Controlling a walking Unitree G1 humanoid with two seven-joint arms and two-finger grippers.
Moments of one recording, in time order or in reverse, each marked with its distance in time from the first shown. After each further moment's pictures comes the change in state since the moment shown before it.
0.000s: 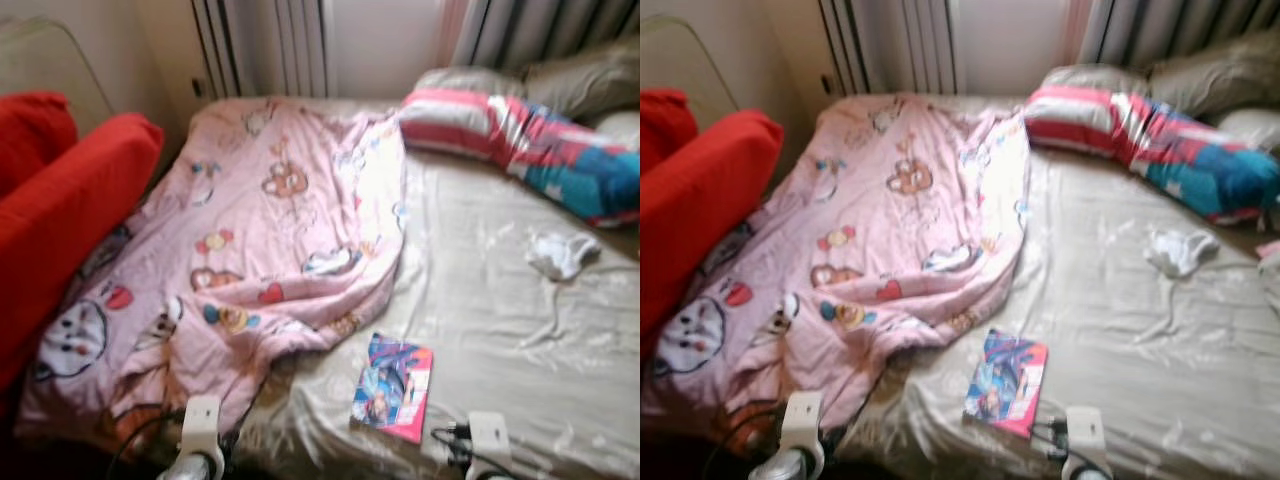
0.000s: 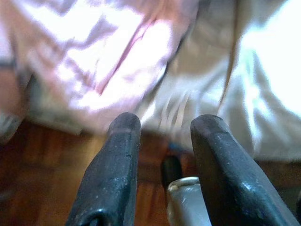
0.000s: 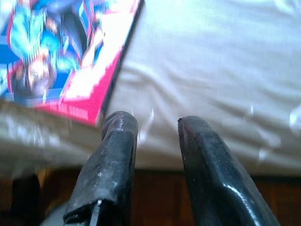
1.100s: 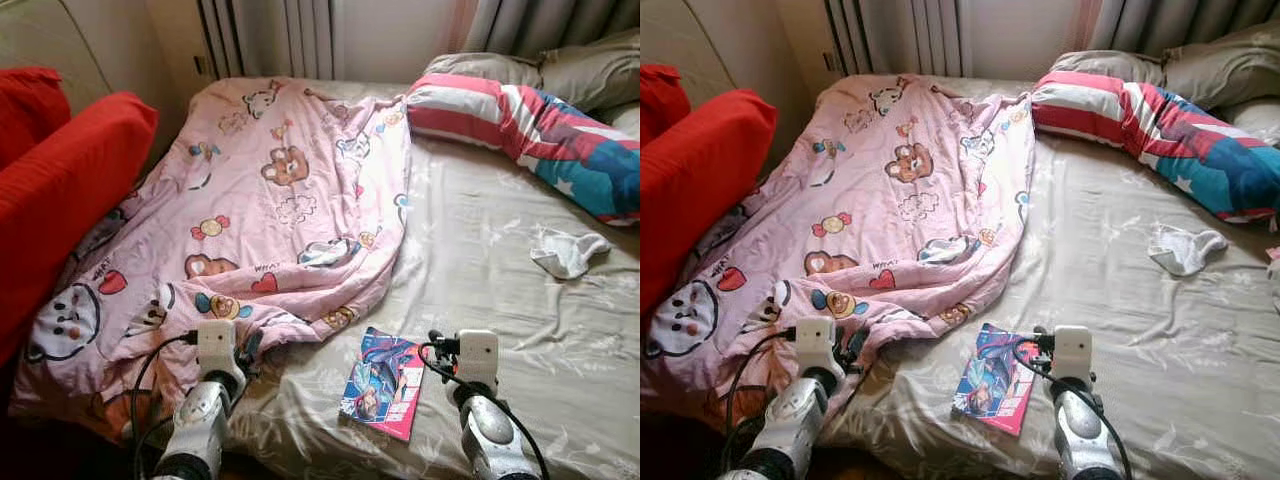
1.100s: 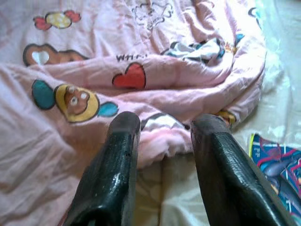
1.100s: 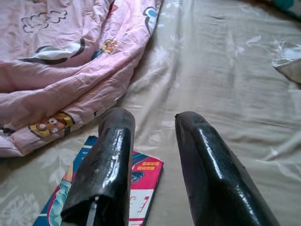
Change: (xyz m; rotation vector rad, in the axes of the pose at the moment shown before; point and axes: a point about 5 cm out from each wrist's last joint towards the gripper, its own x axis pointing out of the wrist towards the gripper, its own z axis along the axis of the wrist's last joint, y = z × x) left arm 0.002 -0.029 0.101 -0.040 -0.495 -0.139; right arm 0.005 0.024 0.112 0.013 -0.516 0.072
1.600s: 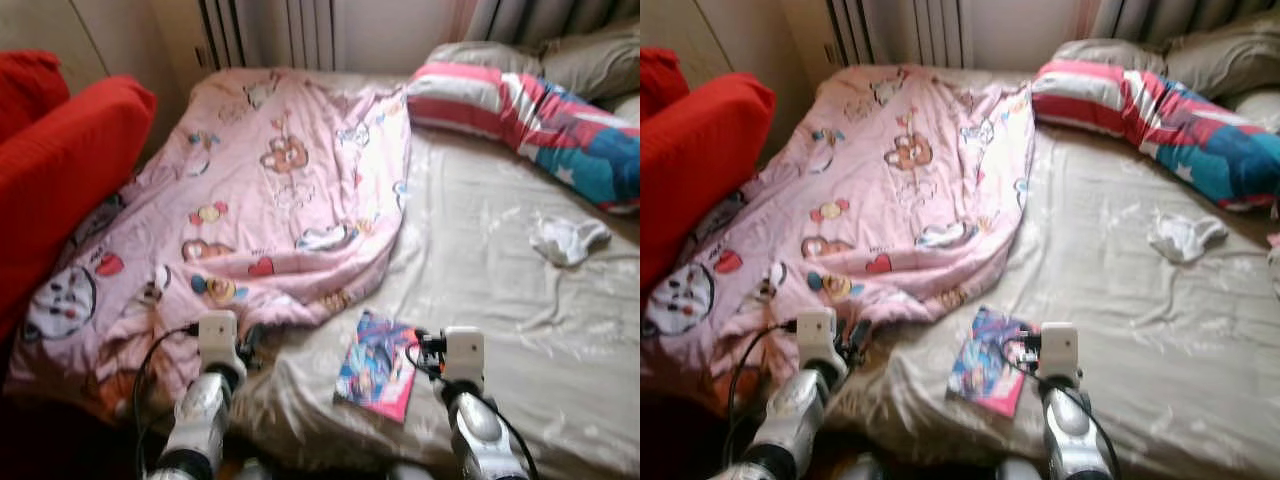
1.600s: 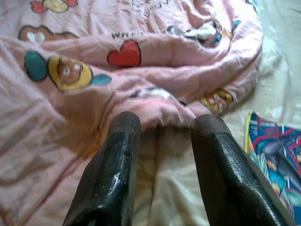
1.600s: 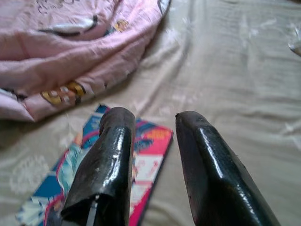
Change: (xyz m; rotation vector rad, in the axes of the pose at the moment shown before) left arm -0.001 0.000 -0.001 -0.001 0.004 -0.001; right arm -0.004 0.012 -0.006 -0.002 0.020 0.039
